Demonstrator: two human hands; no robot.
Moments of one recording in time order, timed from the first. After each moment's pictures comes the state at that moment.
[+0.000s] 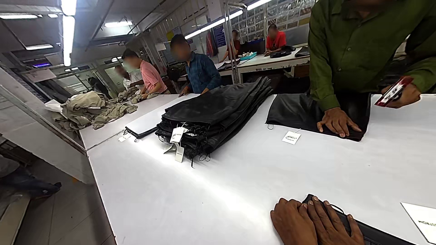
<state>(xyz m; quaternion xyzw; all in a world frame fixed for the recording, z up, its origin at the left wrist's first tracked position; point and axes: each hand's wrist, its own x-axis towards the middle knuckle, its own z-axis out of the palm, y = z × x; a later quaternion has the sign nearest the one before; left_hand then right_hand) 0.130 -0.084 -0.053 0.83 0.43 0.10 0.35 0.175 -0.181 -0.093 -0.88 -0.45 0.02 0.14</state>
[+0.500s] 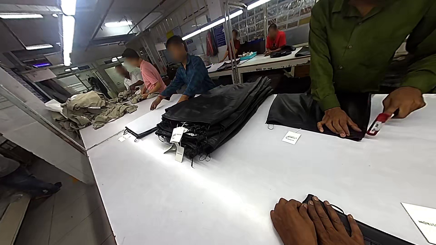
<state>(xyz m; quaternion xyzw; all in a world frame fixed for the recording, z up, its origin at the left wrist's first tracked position) 0.132 -0.081 -0.062 0.83 0.43 0.10 0.35 0.176 -0.181 -0.096 -0.88 -0.45 0.02 0.13</state>
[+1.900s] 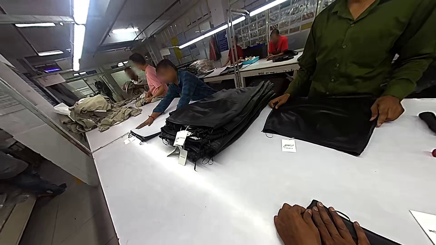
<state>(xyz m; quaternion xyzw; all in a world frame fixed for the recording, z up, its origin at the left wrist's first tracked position) 0.132 -0.079 -0.066 0.82 0.43 0.11 0.36 0.180 -0.181 -0.099 -0.88 -0.46 0.03 0.13</state>
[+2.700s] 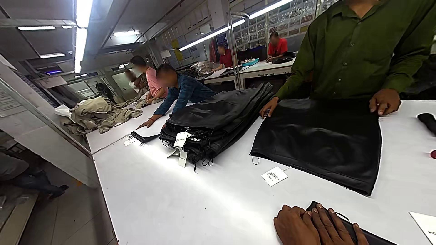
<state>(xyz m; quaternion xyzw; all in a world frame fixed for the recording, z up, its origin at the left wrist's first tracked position) 0.134 -0.075 -0.078 0.82 0.43 0.12 0.35 0.178 -0.181 -0.094 -0.88 -0.45 0.05 0.13</state>
